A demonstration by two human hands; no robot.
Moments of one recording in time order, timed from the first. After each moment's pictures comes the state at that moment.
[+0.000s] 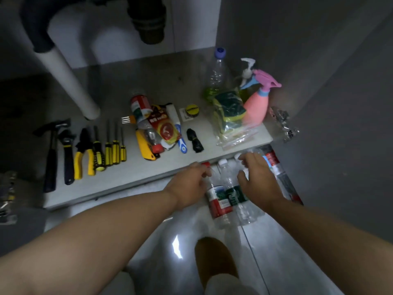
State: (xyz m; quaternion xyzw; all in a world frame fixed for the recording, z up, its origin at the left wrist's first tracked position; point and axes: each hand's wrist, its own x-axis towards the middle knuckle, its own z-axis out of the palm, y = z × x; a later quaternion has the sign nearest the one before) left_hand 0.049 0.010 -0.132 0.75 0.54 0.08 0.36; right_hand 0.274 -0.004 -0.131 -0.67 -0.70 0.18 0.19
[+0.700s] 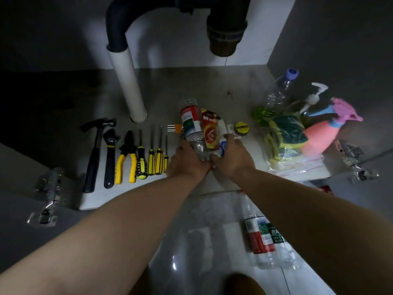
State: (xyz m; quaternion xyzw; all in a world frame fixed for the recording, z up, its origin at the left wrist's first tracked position) left_hand -0.051 0.095 -0.130 0.51 0.77 0.20 0.33; right_hand 0.083 0.127 -0.131 -0.67 -0.68 0.26 0.12
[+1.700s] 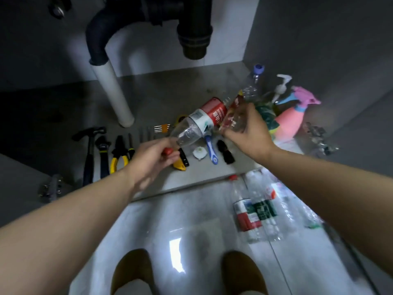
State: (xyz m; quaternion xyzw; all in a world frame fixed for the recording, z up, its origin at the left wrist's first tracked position) left_hand -0.096 0.061 -0.074 0.25 0.56 0.46 0.64; right_hand 0.159 0.116 -0.062 -0.63 -0.64 0.27 0.34
